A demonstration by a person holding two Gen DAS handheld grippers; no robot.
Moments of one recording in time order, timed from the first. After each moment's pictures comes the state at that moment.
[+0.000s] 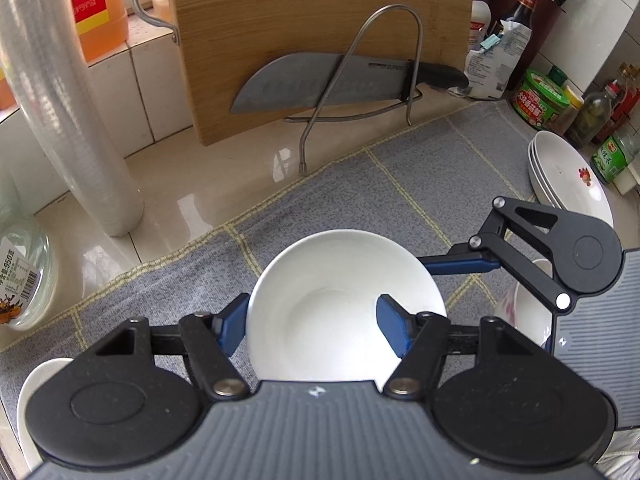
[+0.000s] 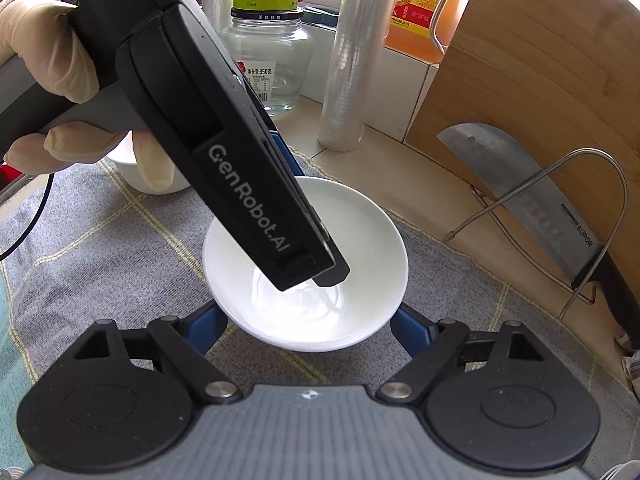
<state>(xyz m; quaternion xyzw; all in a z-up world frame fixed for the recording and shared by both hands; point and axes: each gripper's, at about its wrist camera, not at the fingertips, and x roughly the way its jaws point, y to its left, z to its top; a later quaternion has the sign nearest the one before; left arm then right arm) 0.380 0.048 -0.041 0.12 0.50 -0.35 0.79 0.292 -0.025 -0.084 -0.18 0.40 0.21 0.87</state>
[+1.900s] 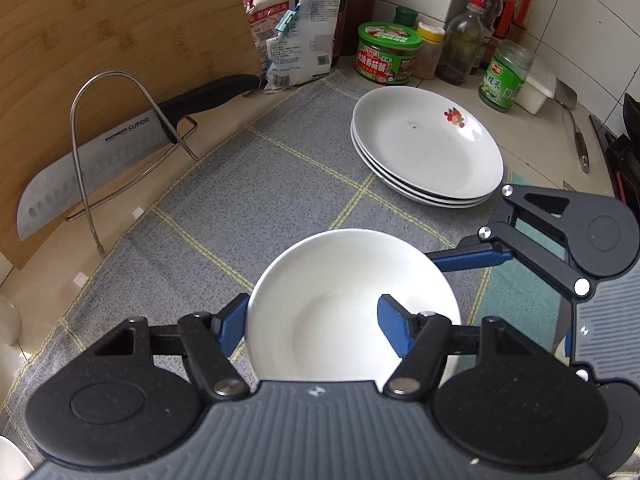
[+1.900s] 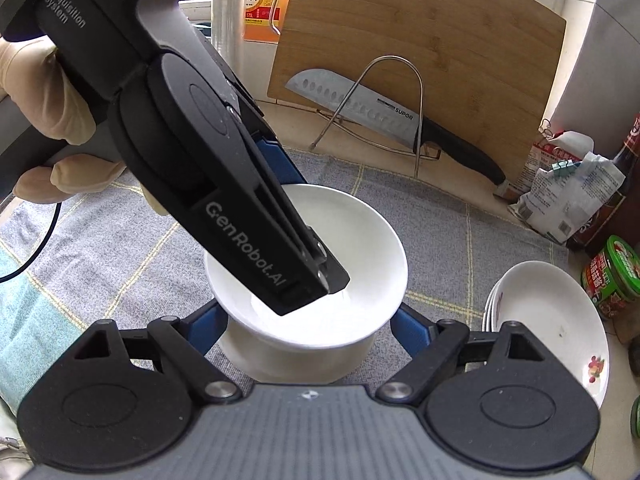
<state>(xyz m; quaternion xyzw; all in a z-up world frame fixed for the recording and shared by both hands) 0.274 -0.082 -0.008 0.22 0.44 -0.46 0.74 0.159 -0.114 -0.043 -0.10 0.41 0.07 0.90</state>
